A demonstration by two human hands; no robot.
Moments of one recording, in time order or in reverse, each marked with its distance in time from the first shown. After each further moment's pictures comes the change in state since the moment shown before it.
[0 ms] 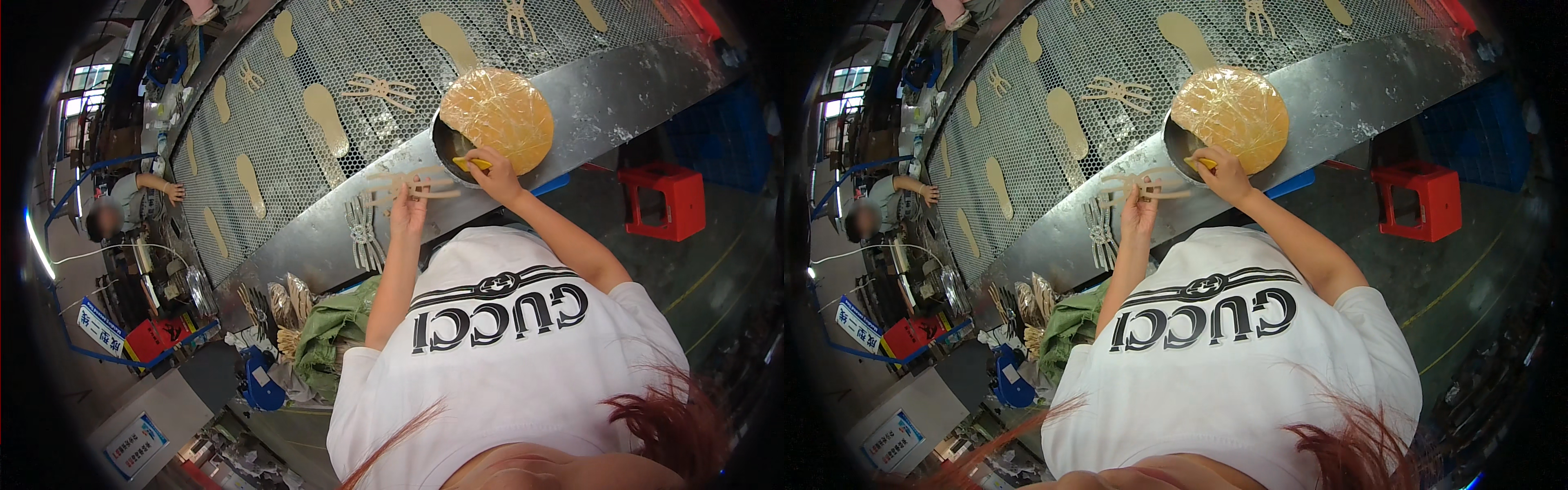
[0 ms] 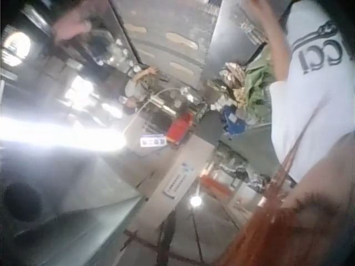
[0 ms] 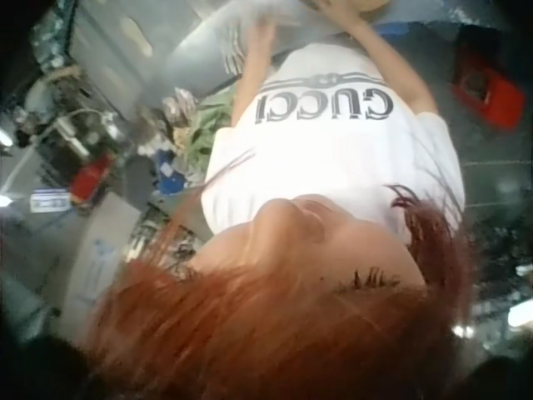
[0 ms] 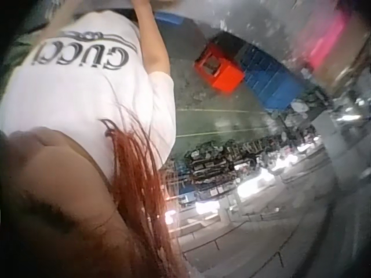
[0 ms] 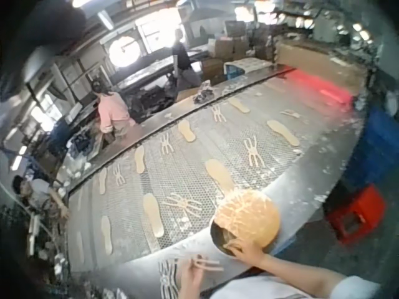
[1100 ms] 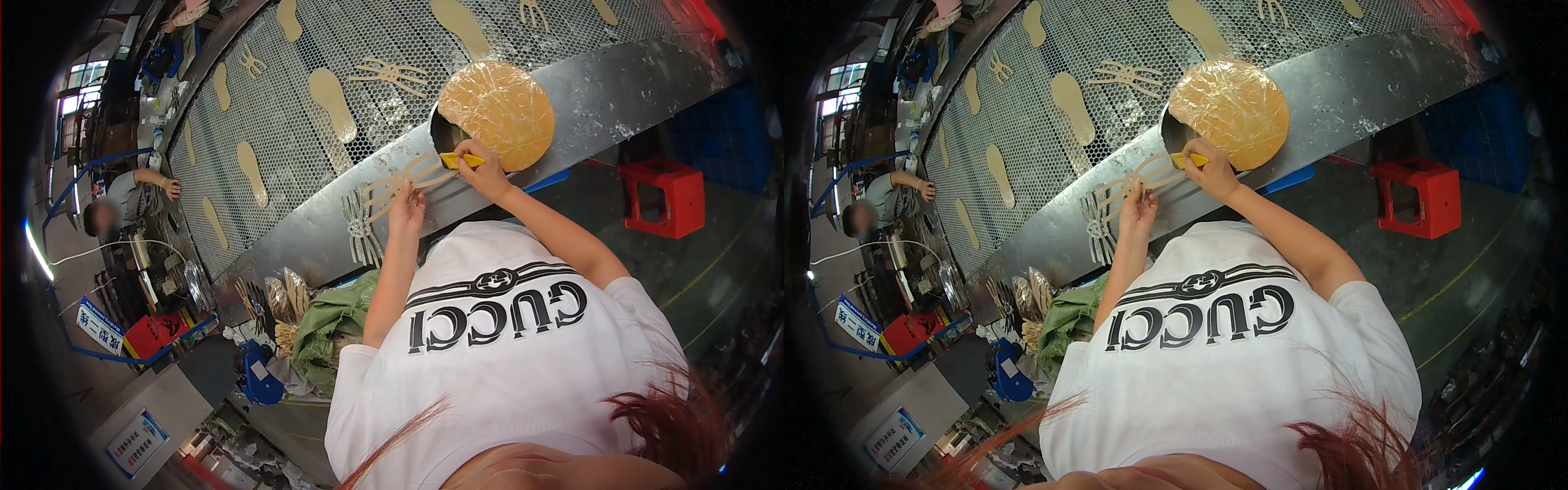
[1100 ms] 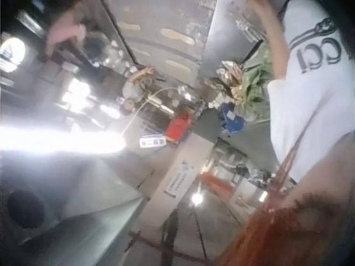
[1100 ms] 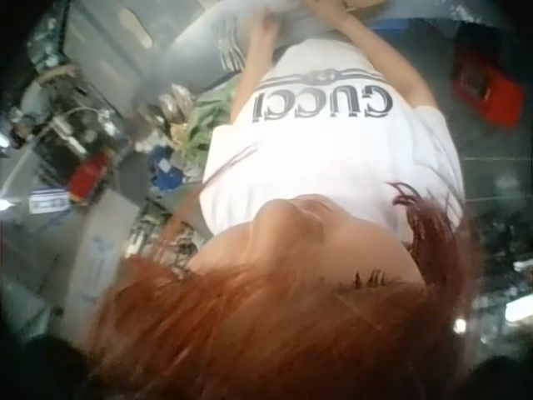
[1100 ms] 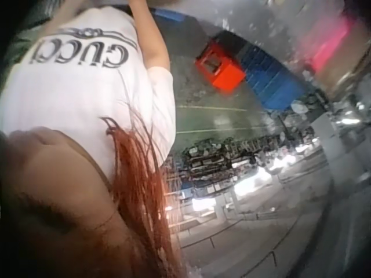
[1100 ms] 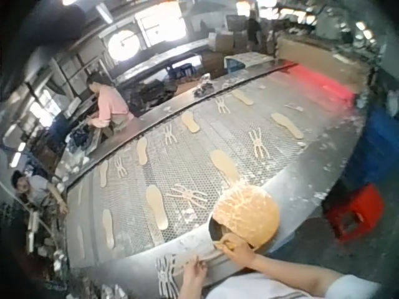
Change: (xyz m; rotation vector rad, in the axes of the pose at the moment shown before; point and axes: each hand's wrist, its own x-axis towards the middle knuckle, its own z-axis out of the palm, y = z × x) left_hand -0.008 0.030 -0.023 0.265 0.250 -0.051; right_hand -0.003 -0.002 0.056 0.097 0.031 -0.036
